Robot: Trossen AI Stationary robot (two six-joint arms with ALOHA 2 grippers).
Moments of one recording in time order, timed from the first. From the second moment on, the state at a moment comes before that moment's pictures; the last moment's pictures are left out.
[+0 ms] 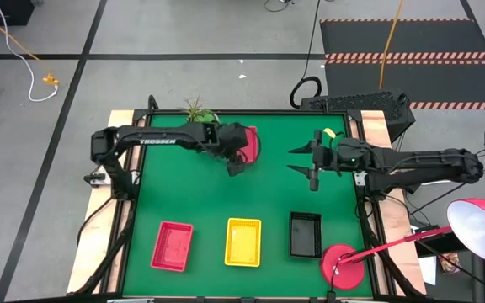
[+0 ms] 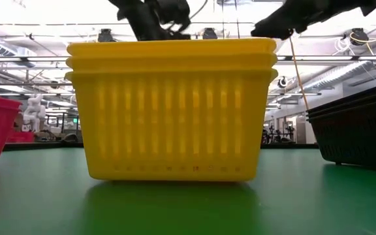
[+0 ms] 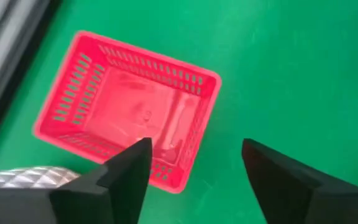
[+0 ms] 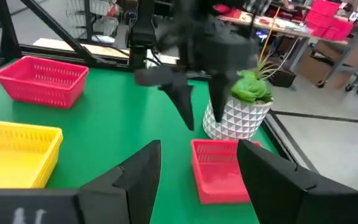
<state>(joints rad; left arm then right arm) 0.21 1.76 1.42 -0.70 -0.12 -0.09 -0.06 0.82 0.61 -0.05 0.10 -0.16</state>
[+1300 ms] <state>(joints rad) 0.28 2.04 1.52 -0.80 -0.05 0.10 -0.07 0.74 0.59 -0.12 0.15 -0.20</state>
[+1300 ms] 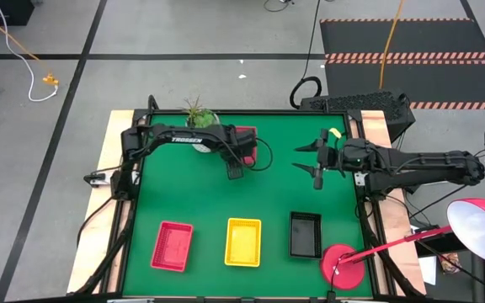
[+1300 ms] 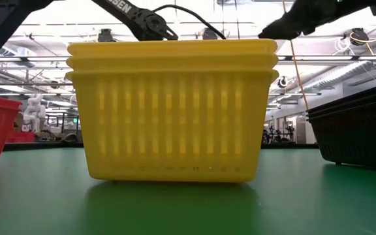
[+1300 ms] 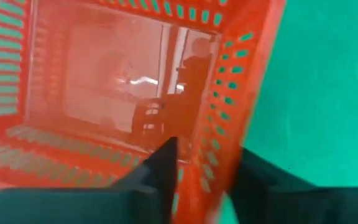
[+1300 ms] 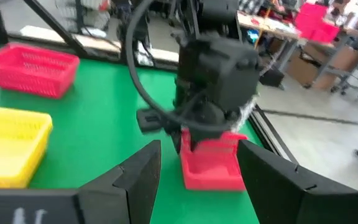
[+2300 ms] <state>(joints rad) -0.32 1.61 1.52 -1.20 -0.06 -0.42 -0.06 0.58 0.59 -0.24 0.21 -0.14</state>
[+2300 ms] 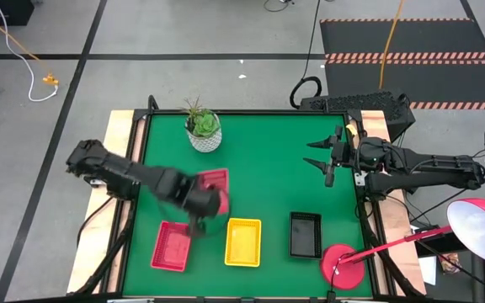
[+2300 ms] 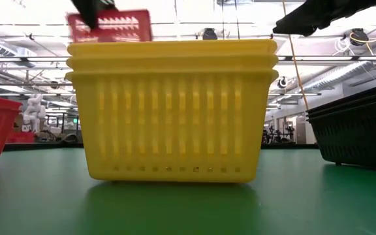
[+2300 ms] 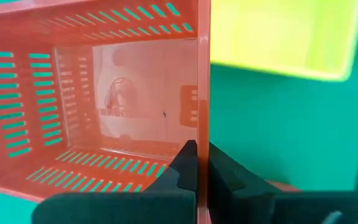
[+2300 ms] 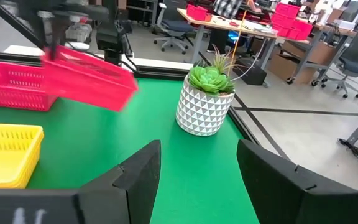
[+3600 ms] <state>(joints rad) -0.91 1.87 1.69 -1.51 -0.08 -0.92 -0.06 0.58 0.59 -0.29 0.21 -0.05</state>
